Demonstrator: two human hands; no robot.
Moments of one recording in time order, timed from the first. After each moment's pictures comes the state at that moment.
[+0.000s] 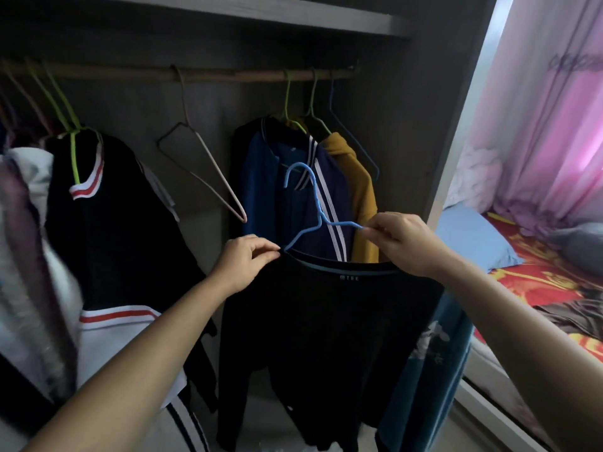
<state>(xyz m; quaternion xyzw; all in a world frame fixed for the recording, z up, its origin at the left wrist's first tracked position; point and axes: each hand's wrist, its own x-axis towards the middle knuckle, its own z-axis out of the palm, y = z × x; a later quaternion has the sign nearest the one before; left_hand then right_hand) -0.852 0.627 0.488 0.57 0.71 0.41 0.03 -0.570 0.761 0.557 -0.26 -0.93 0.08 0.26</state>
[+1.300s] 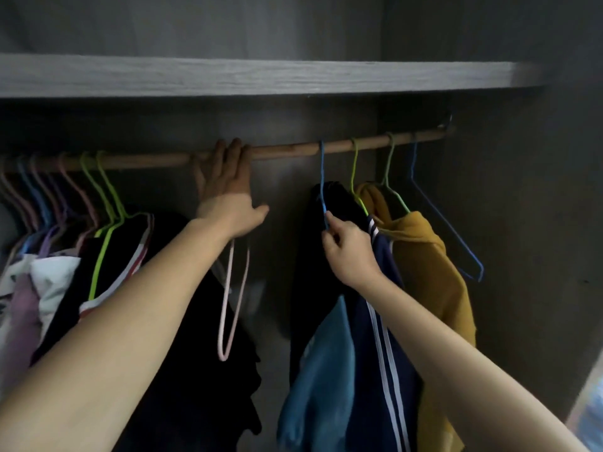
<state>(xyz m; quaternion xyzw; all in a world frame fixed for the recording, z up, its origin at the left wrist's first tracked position) -1.016 0.721 0.688 0.39 0.83 0.13 -0.37 -0.843 0.853 0.602 -0.21 -0.85 0.28 0.40</state>
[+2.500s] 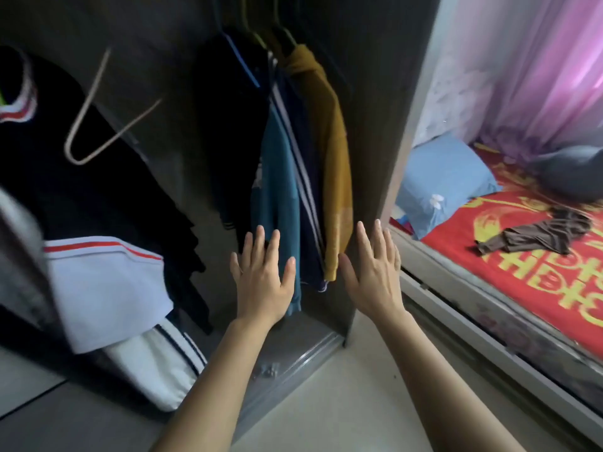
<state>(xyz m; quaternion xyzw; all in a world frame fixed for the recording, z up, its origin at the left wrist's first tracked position) -0.726 0.561 0.367 0.51 0.81 0.27 -0.06 -0.546 0.667 0.363 -0.48 -0.82 0.09 0.29</state>
